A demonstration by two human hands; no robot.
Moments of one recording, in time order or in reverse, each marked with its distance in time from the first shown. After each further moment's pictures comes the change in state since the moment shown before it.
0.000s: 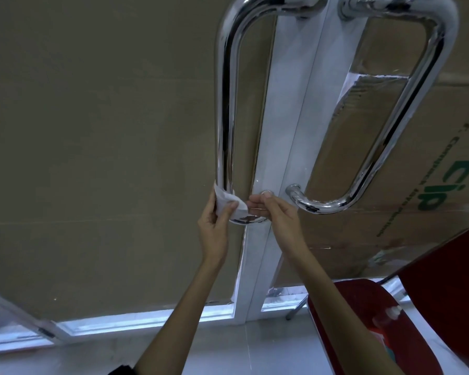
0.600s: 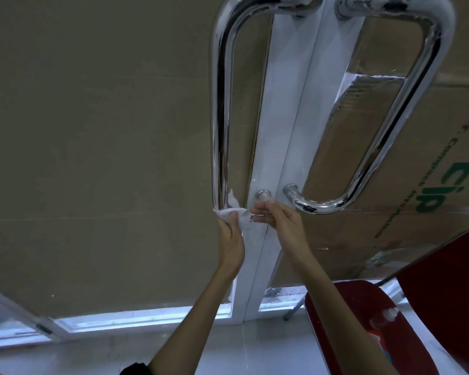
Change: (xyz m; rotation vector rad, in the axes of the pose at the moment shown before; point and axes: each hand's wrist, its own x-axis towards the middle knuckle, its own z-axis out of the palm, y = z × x) left_hand -0.013 -0.055 0.021 0.247 0.050 -0.123; right_hand -0.002 0.012 -0.019 -0.027 0.030 0.048
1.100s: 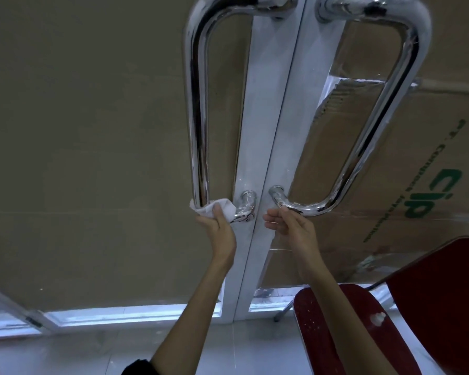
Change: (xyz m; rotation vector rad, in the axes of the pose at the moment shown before) left_hand 0.003 0.023 0.038 -0.195 0.264 -0.028; right_hand 0.002 0.003 -0.058 0.038 0.047 0.042
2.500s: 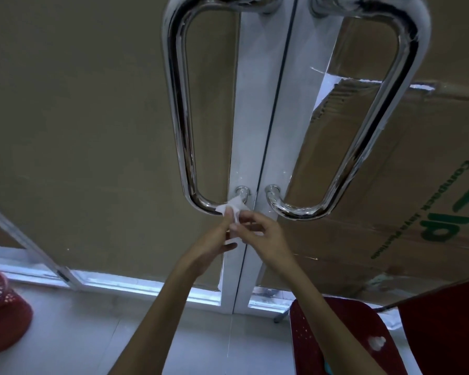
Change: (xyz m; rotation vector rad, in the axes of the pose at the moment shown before) left_hand -0.057 0.048 -0.014 0.306 -0.624 -0.363; right_hand 0.003 0.001 -0.014 -0.231 -0.443 -0.064
